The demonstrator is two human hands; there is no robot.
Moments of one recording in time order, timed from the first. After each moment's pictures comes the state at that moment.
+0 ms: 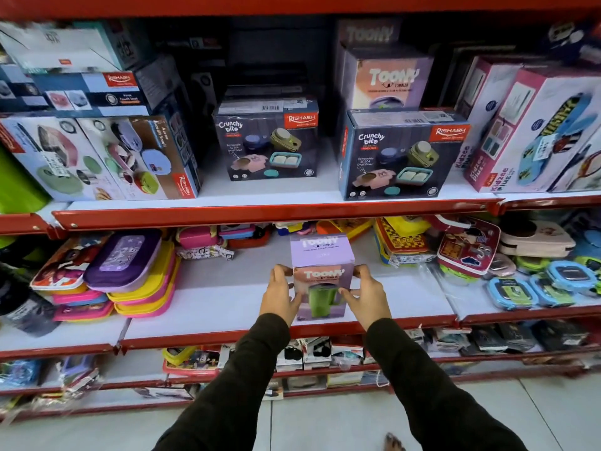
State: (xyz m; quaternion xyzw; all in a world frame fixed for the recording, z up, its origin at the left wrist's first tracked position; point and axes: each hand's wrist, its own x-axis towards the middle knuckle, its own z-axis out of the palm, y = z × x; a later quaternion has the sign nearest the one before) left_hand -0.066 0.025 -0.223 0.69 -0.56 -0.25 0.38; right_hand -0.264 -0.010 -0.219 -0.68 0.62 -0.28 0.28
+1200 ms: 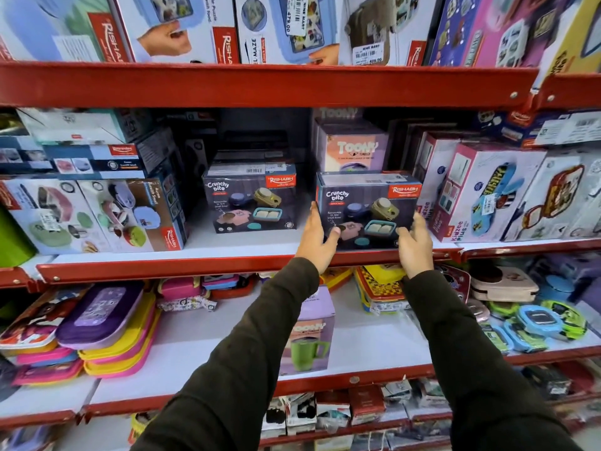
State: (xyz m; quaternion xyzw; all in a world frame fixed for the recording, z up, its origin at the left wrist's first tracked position) left_hand -0.148 -0.074 -0.032 0.54 -0.63 -0.29 0.48; right_hand -0.349 -0.118 -0.052 -0.51 0.56 -0.57 0.33
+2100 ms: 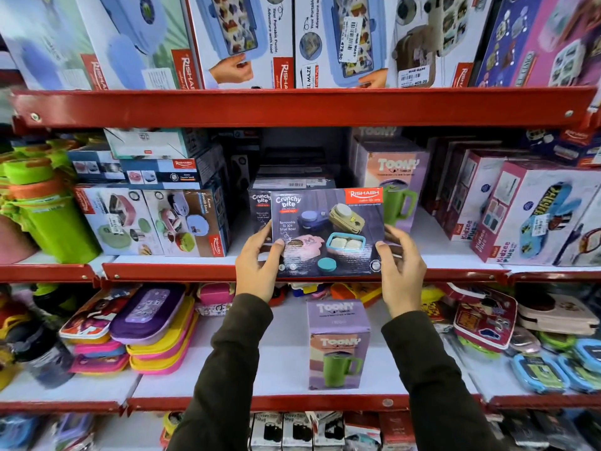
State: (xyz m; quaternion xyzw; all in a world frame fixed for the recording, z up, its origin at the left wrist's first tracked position) left_hand -0.015 0.009 -0.034 0.56 -0.49 -0.17 0.64; right_hand -0.244 -0.046 -0.041 -0.58 0.43 -0.65 0.25
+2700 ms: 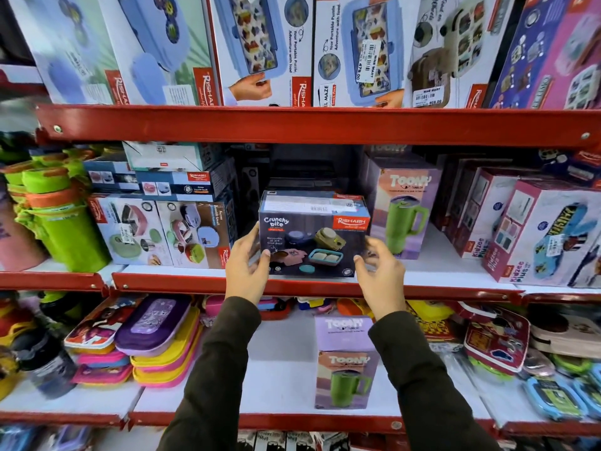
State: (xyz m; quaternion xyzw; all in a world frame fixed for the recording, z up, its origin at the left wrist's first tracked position) left_hand 0.029 -0.005 -0.031 0.56 -0.49 -0.14 0.65; right_hand -0.203 -0.067 -0.036 -0.65 0.45 -0.56 0.23
